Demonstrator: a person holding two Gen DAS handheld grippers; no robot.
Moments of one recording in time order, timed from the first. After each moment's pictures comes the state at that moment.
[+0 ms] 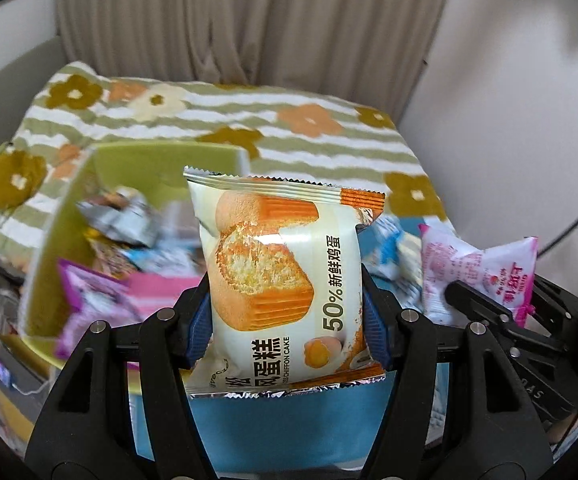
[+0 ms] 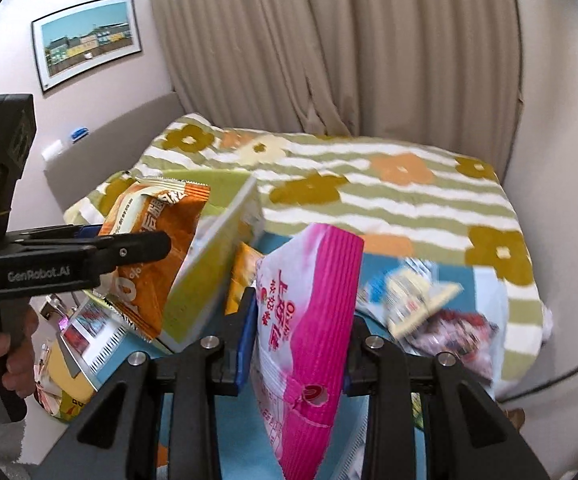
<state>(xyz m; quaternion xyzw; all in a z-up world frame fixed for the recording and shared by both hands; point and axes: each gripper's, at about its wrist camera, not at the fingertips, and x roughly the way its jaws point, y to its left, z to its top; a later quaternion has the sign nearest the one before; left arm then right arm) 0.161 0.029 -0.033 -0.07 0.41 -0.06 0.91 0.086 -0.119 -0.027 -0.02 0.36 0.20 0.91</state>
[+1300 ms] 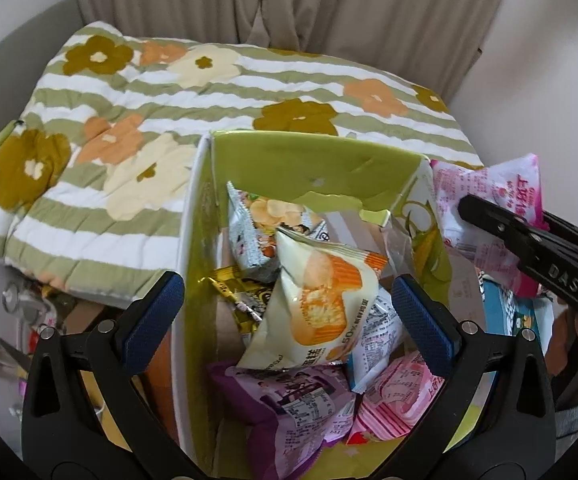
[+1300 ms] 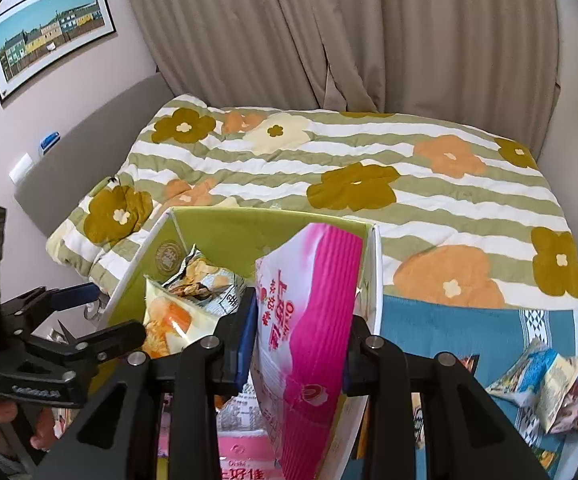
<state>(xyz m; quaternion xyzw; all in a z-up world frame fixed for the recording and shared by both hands) 0.269 0.229 -0.099 -0.07 0.48 -0.05 0.87 0.250 0.075 -0.055 0.01 0.44 0.17 0.88</state>
